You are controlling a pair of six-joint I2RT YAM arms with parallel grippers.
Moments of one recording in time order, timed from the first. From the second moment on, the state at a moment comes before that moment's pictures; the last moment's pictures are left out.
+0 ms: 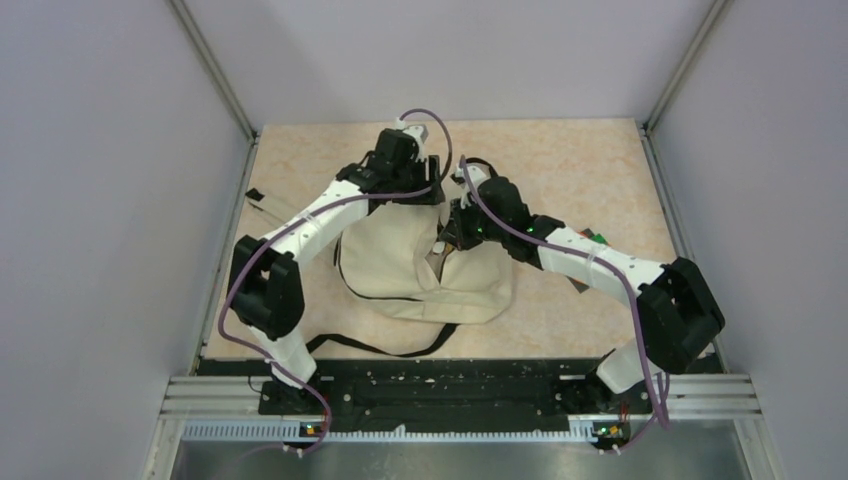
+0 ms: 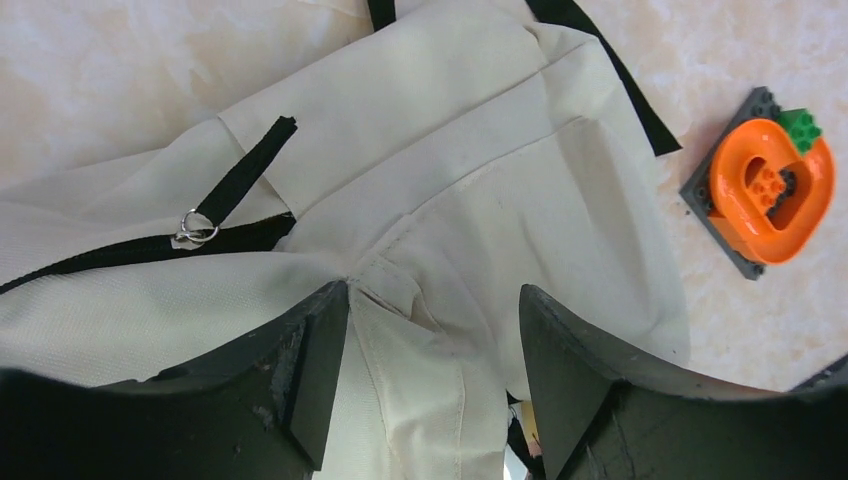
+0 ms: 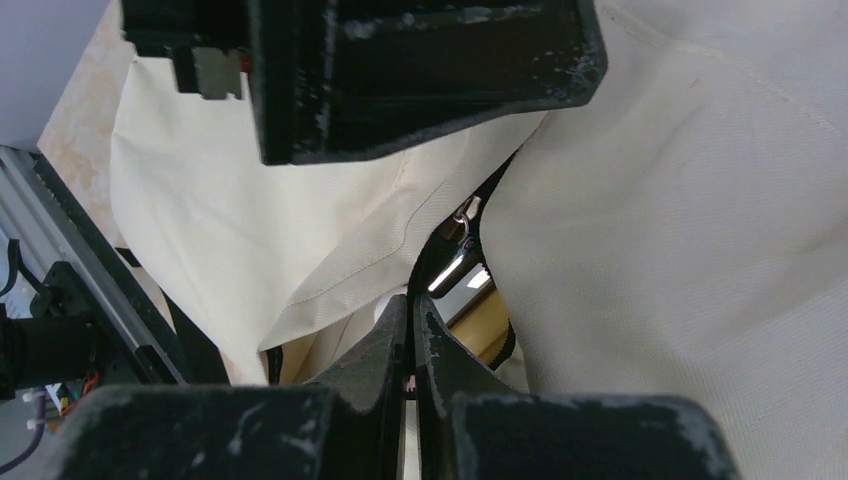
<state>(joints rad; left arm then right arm) -0.50 1.74 1.47 -0.43 0.15 -0.41 0.71 1.51 1.05 -0.08 -0.21 0.32</state>
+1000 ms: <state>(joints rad) -0.61 1.86 1.62 -0.62 -0.20 -0.39 0.75 1.49 1.03 -0.07 -0.18 0.34</state>
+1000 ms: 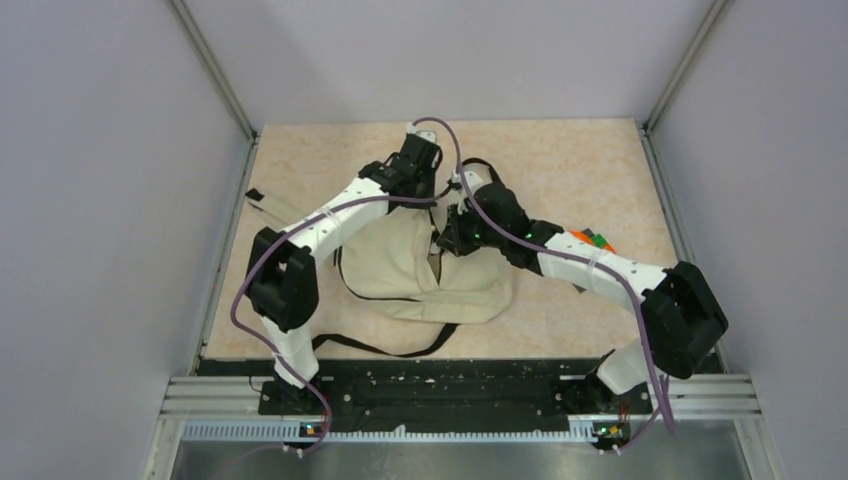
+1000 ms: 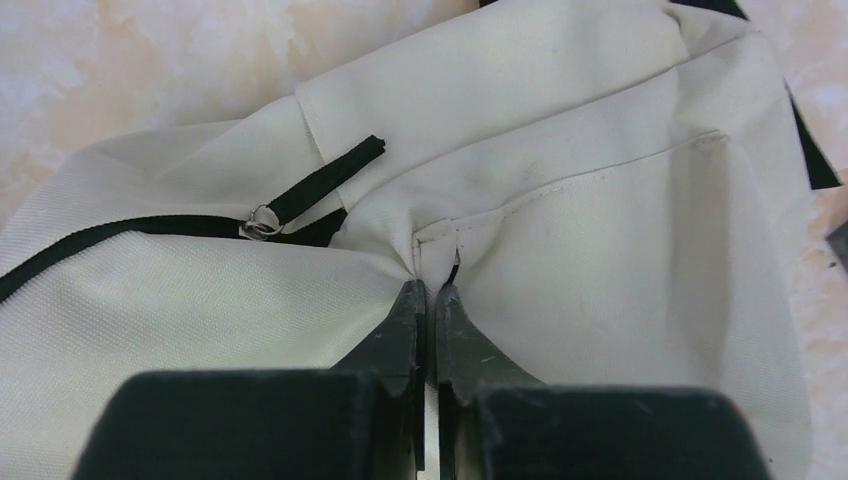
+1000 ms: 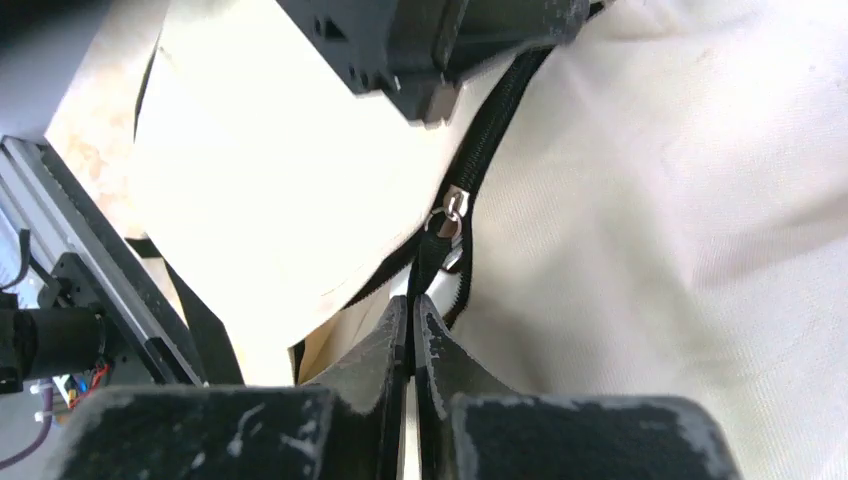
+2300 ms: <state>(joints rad) -0.41 1.94 1.74 -0.57 0.05 -0.47 0.88 1.41 1.02 -0.21 -0.14 0.33</state>
